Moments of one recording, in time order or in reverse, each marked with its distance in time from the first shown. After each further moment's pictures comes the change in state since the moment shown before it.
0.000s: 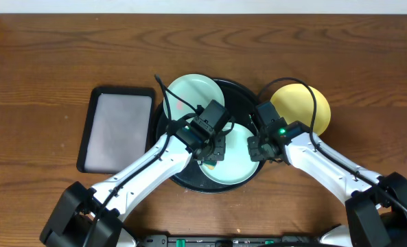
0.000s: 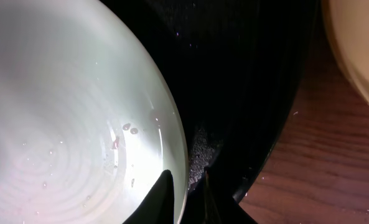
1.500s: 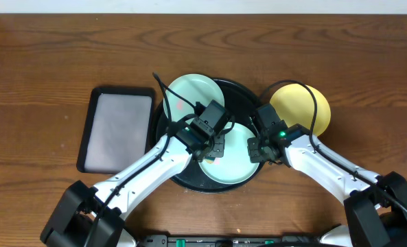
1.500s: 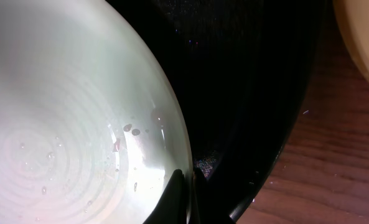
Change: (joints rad) left arm 0.000 0.003 -0.026 0.080 -0.079 -0.003; right arm 0.000 0.000 -0.035 0.050 -0.008 0.026
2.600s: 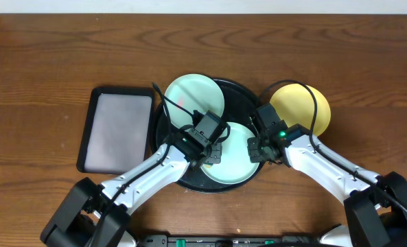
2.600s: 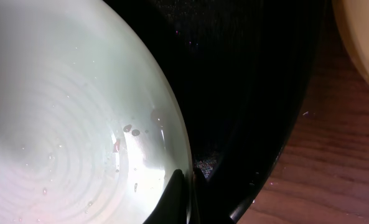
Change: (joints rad) left arm 0.000 0.001 -0.155 0.195 0.000 0.000; right arm 0.000 0.000 0.000 0.003 0.000 0.000
